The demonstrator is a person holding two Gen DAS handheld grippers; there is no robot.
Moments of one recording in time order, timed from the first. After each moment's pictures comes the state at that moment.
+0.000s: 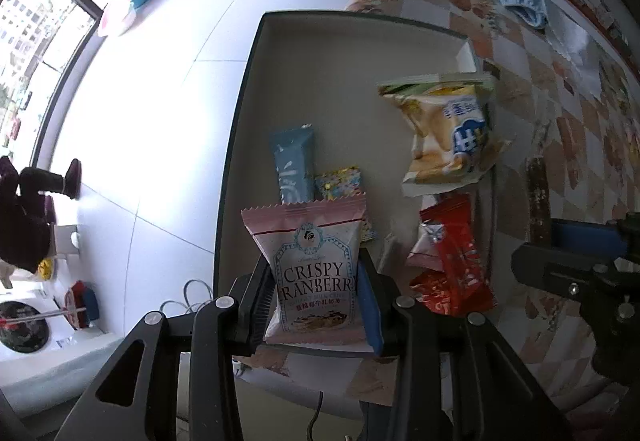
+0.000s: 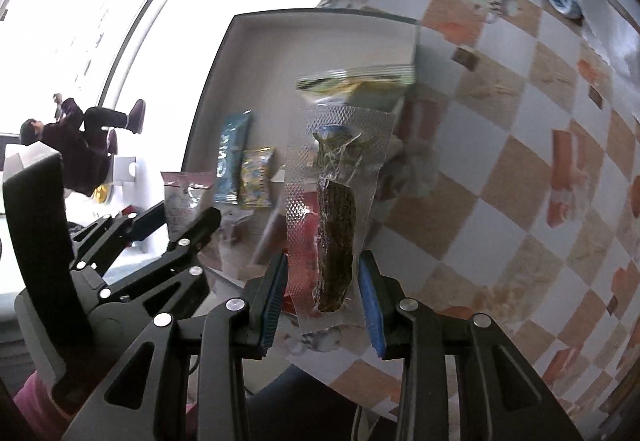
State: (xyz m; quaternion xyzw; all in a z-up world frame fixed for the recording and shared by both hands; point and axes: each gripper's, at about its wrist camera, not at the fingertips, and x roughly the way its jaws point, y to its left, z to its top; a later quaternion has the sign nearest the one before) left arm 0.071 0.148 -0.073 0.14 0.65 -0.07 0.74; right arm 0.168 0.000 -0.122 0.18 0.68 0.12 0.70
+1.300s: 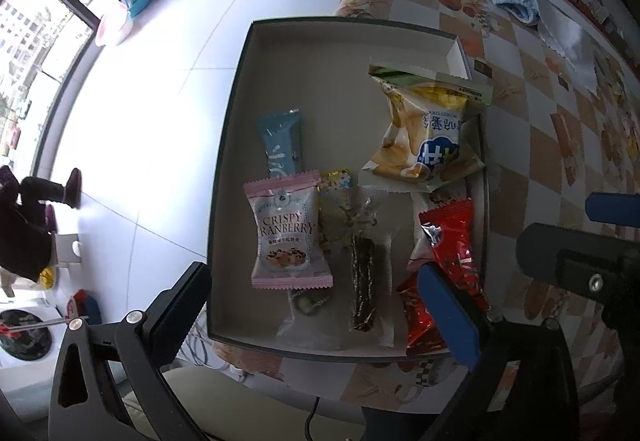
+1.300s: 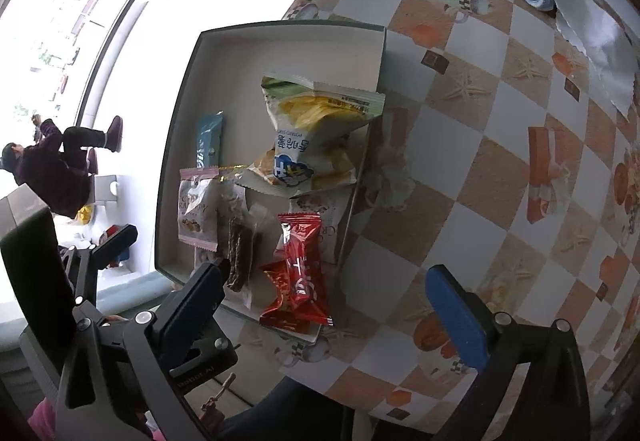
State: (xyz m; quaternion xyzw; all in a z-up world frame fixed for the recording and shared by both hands) left arm 0.066 0.139 -0.071 0.15 0.64 -0.07 0.75; right arm 0.175 -0.013 -0.118 0.18 0.69 0.07 0.70
